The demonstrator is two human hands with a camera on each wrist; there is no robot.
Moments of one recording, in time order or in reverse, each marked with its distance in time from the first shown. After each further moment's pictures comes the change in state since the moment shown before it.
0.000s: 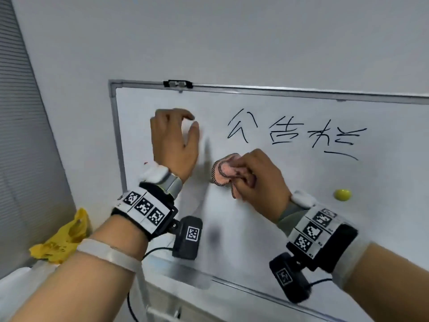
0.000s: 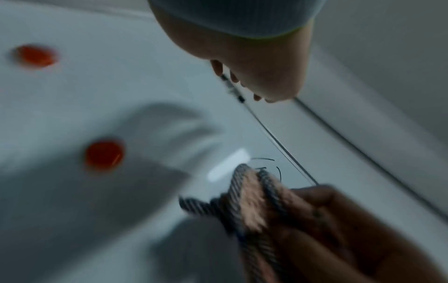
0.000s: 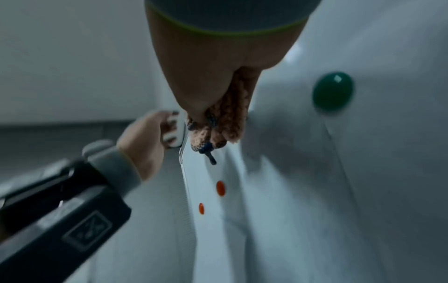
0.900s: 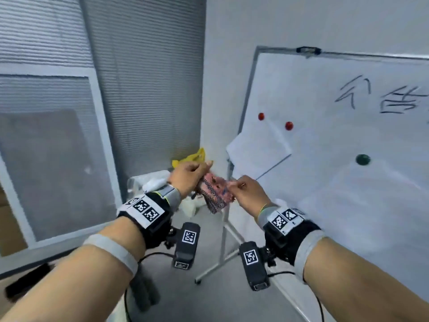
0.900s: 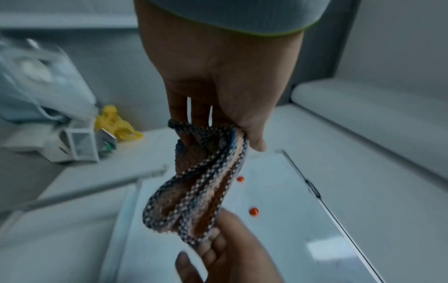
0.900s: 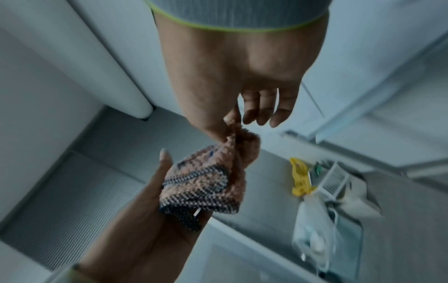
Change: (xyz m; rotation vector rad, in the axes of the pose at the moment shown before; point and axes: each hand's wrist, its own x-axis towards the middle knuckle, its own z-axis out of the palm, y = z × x) left_hand -0.232 0.065 -0.245 0.167 -0.131 -0.935; right_hand -0.148 -0.169 0.082 0.565 -0.808 0.397
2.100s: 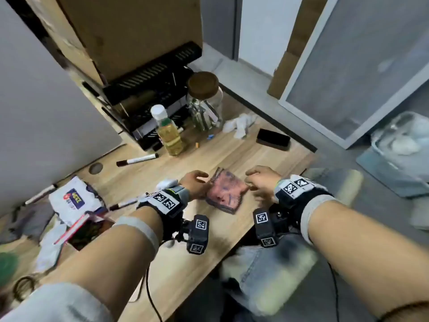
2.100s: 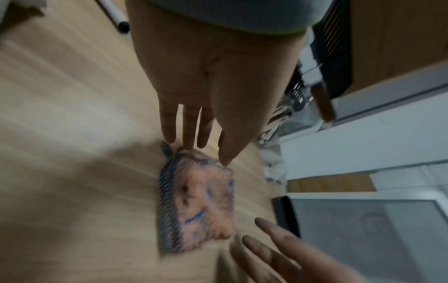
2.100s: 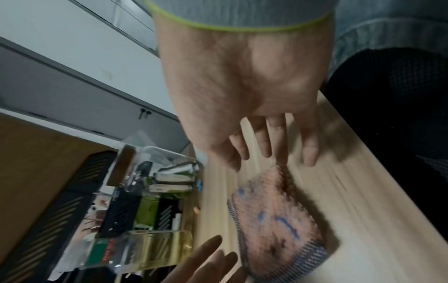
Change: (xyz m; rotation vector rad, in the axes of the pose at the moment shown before) left_hand -0.325 -0.382 -0.217 -0.276 0.922 -1.233; right_hand -0.047 0.000 0.562 -0.309 -1.394 0.075
